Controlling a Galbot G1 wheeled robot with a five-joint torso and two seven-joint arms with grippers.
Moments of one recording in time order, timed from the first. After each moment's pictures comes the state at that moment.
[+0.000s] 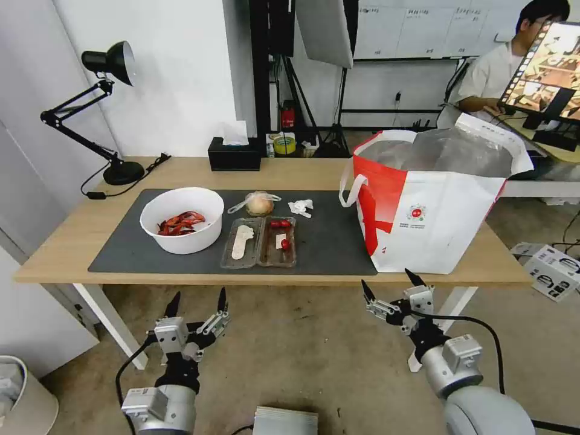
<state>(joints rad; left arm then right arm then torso) 1.79 -1.53 -0.45 -2.29 -0.28 0.02 -0.07 -1.62 1.25 0.52 2.26 0.15 -0.23 -0.03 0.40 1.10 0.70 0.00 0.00</state>
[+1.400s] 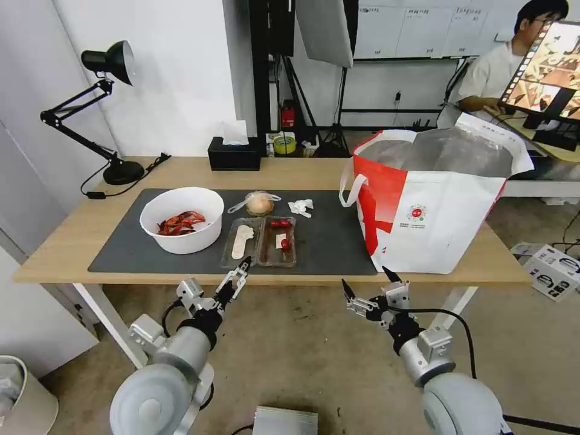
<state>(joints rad) 1.45 -1.35 -0.39 -2.29 -1.30 0.29 -0.45 -1.52 1.23 0.43 2.18 0.14 -0.23 -0.03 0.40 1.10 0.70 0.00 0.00</state>
